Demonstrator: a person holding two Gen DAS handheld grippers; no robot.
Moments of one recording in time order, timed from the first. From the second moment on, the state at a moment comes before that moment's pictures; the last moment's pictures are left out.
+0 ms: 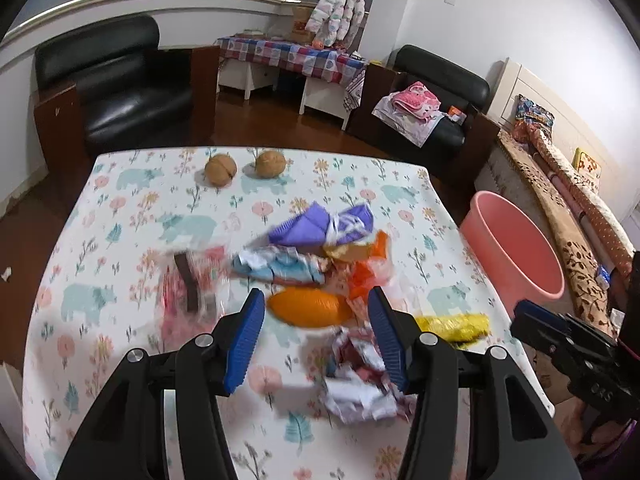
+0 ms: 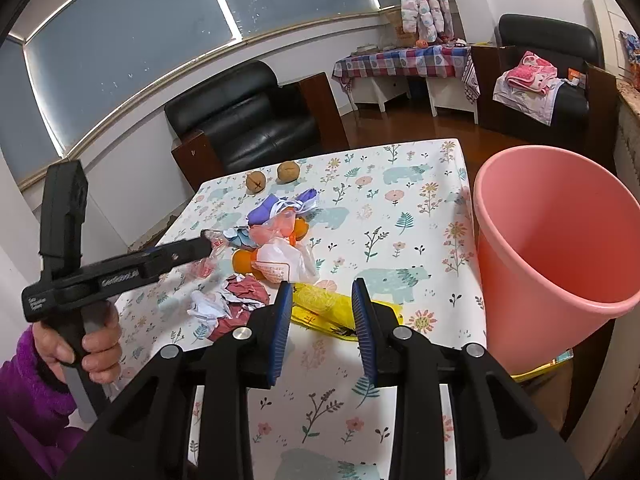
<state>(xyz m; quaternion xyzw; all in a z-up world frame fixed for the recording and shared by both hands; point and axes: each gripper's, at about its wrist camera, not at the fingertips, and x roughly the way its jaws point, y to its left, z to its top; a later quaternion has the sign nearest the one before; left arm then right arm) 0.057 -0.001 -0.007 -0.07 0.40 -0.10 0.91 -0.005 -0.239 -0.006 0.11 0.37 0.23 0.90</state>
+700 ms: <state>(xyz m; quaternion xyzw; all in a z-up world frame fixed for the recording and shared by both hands) 0.133 0.005 -0.057 0.06 0.44 -0.17 0.88 0.023 -0.228 -0.022 0.10 0.40 0.23 0.88</state>
